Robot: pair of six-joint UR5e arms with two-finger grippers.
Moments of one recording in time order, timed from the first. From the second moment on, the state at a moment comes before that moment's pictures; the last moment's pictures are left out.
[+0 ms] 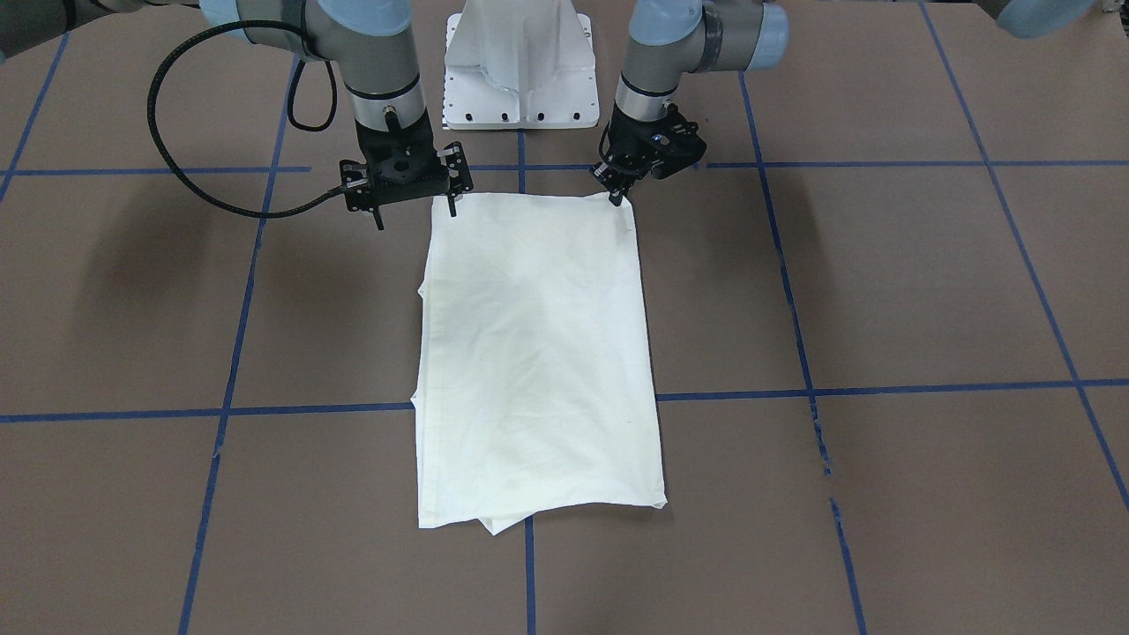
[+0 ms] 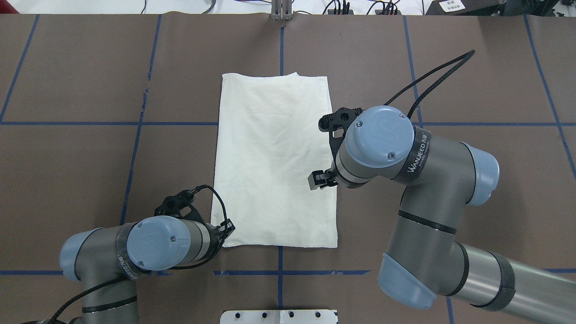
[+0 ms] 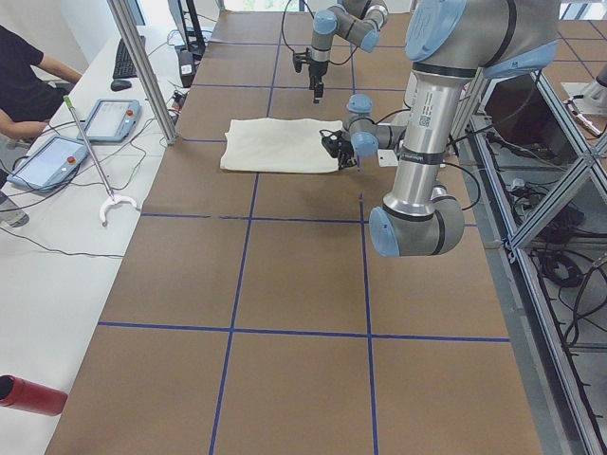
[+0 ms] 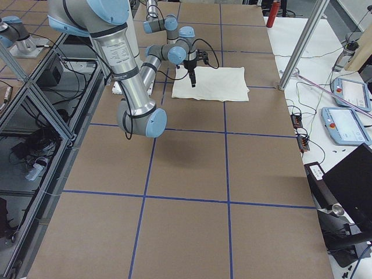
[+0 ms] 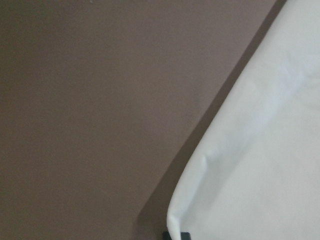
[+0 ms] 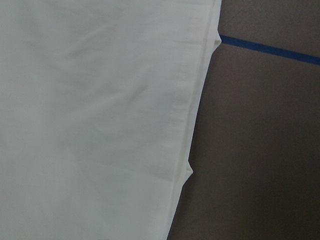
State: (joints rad) left arm -0.25 -1.94 -1.90 -1.78 -1.62 -2.00; right arm 0.48 -1.02 1.95 -1.75 1.79 1.02
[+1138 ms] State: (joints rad) left arm -0.24 -1.94 -1.94 -1.78 -1.63 -1.97; right arm 0.28 -1.07 1.91 -1.56 1.67 1.91
